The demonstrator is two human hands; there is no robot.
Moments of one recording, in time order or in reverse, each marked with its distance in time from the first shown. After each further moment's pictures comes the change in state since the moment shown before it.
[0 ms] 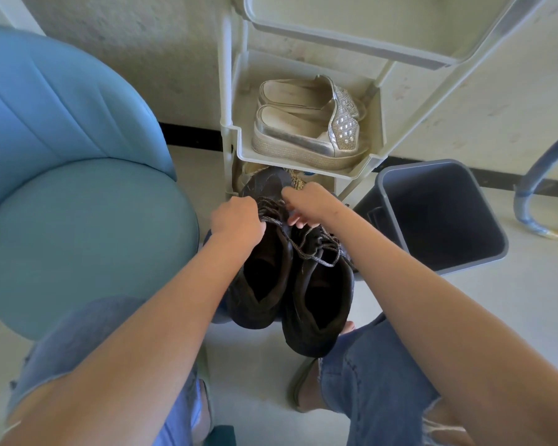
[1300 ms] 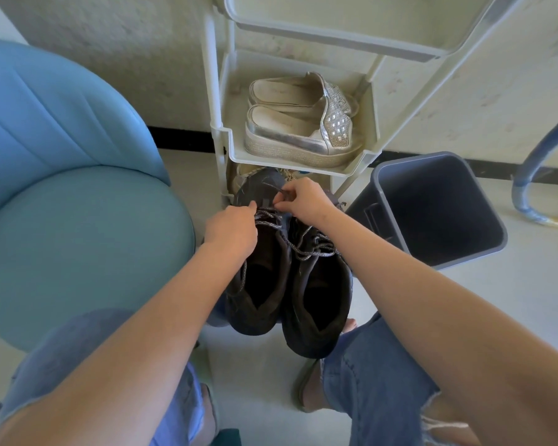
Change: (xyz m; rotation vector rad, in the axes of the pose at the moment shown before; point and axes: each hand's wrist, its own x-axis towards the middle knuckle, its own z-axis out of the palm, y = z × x) left_hand -0.006 -0.006 0.002 0.067 -0.073 0.116; right_hand 0.014 0.012 0.002 -0.134 0.130 -0.289
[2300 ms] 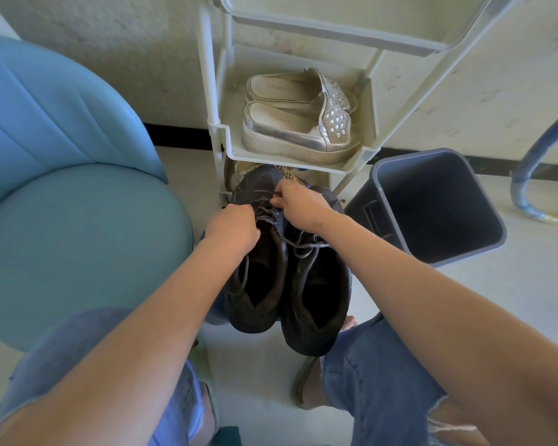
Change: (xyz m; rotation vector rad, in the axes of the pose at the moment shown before) left_hand 0.004 0.003 0.000 -0.055 -0.064 -0.023; right_hand 0.000 0.002 0.009 -0.296 -0.038 -0.066
